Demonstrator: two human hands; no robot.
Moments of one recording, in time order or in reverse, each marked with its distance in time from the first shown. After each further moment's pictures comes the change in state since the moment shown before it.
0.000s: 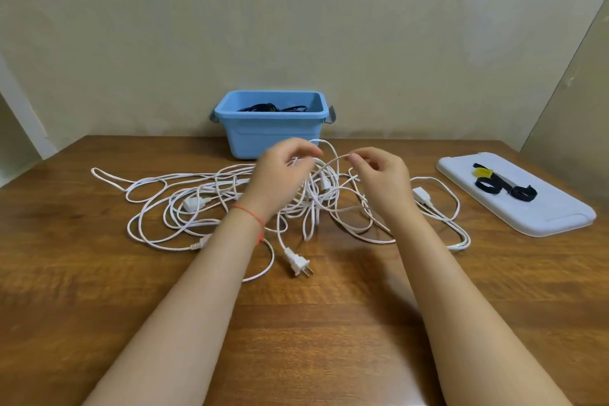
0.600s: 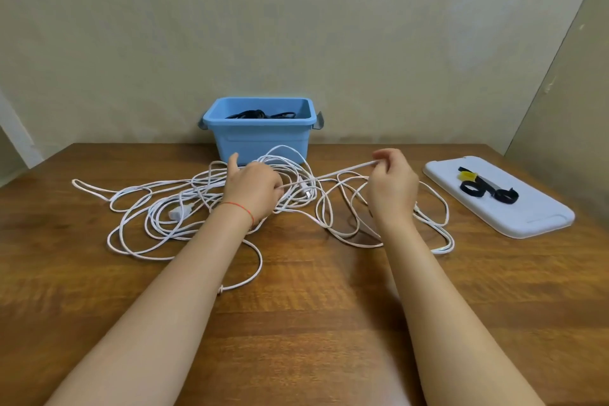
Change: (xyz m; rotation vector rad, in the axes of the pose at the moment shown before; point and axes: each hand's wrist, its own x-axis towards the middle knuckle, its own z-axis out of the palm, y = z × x) left_hand 0.023 -0.027 -0.001 1.075 -0.202 -0.004; right_hand 0.008 0.018 -0.009 -0.121 0.271 0.099
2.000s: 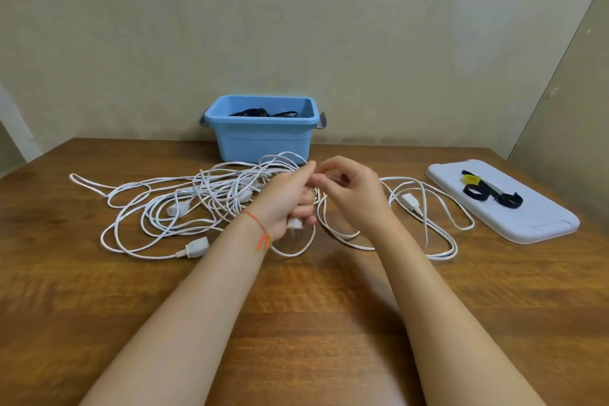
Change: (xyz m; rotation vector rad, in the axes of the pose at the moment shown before) left_hand -0.024 0.047 -0.011 -1.702 -0.392 -0.331; right_hand -0.022 -0.011 0.015 0.144 -0.434 -0.366
